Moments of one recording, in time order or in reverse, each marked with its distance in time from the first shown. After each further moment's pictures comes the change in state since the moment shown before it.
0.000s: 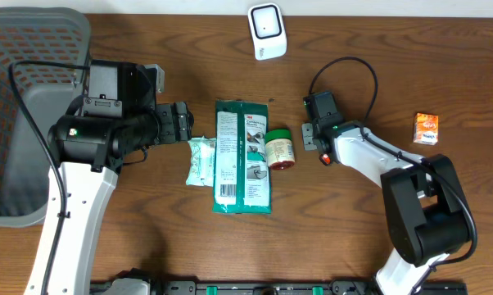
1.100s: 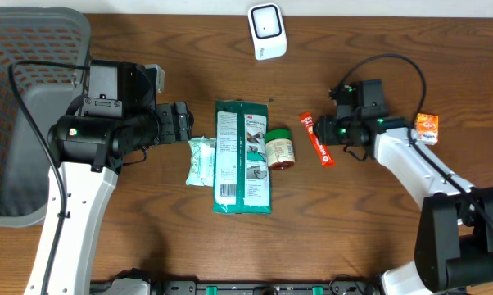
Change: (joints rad) left arm 0.000 0.000 0.000 0.000 0.000 0.000; right arm -0.184 -0.189 -0.005 -0.139 -0.486 -0.064
